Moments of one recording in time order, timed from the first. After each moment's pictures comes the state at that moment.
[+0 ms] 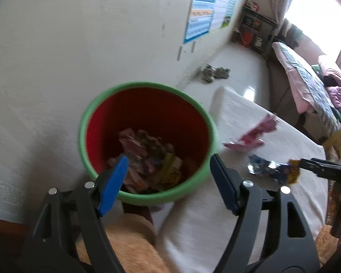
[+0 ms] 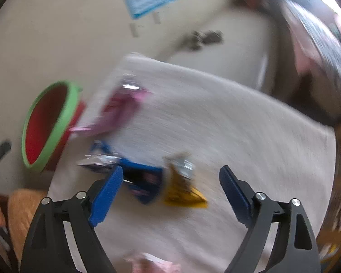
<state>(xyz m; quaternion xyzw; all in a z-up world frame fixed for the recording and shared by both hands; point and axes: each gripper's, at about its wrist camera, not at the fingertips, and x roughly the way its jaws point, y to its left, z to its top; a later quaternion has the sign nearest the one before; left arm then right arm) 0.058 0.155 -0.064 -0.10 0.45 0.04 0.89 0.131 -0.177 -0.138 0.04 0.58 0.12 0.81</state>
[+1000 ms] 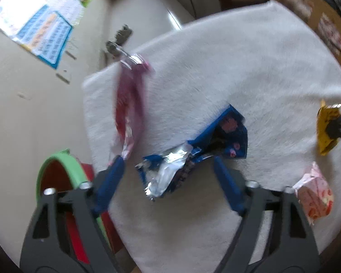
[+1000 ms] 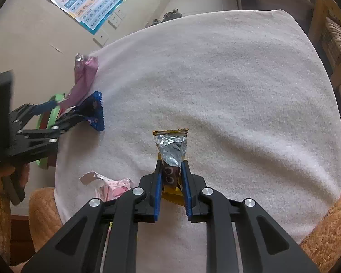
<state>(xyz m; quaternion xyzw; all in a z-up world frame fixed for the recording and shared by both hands) 0.137 -0.081 -0.141 0.30 0.54 -0.19 0.76 0.021 -0.272 -0.164 0.20 0.58 0.09 0.78</state>
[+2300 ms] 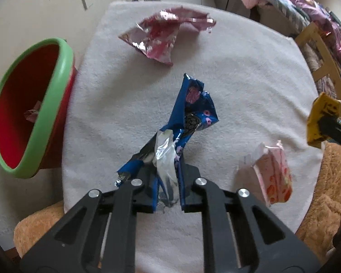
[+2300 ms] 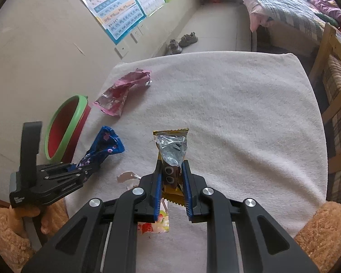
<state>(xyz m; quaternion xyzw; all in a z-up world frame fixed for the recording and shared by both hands) 0.061 -0.005 -0.136 0.04 0.60 -0.12 0.79 -0.004 -0.243 -0.105 0.15 0.52 0.10 0.83</state>
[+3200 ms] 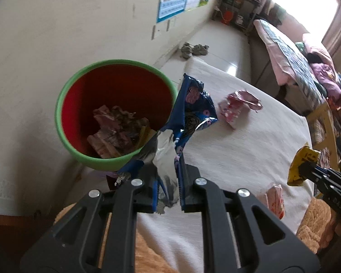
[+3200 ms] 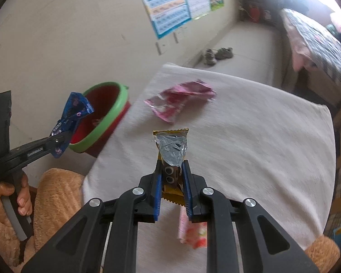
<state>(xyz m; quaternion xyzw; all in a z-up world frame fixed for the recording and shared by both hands) 0.035 0.125 -0.060 -0.08 0.50 -0.01 0.86 0.014 -0.140 -0.065 0.04 0.50 0.19 0.84</state>
